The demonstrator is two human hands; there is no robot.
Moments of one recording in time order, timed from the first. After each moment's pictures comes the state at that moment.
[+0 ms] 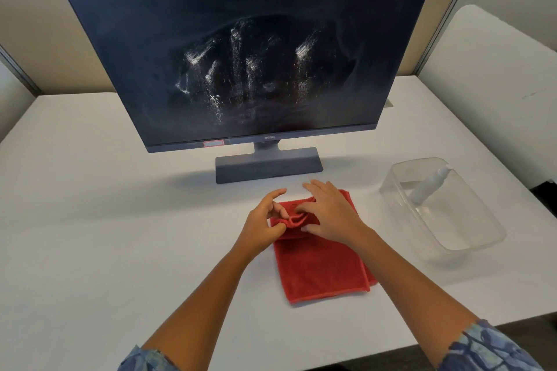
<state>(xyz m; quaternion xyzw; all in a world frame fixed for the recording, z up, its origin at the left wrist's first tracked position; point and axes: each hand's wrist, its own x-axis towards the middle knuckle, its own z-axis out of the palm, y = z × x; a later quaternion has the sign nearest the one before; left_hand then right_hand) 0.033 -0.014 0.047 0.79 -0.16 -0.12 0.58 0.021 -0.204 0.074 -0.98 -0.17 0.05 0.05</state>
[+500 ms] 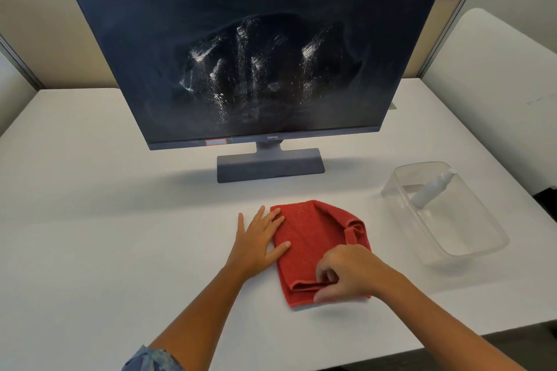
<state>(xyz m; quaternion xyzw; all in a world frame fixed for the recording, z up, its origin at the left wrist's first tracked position) 0.023 0.004 -0.002 0.93 -0.27 -0.08 0.22 -0.053 -0.209 0.086 -0.95 -0.21 0.23 0.10</state>
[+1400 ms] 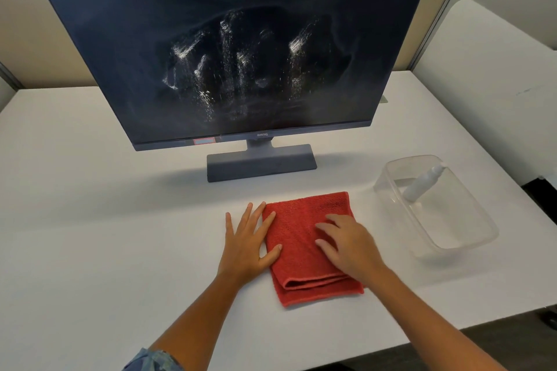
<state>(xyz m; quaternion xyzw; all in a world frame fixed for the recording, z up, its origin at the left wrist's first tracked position) 0.015 0.003 -0.007 0.95 -0.26 0.00 0.20 -0.043 -0.226 0.051 -0.99 -0.04 0.00 0.13</state>
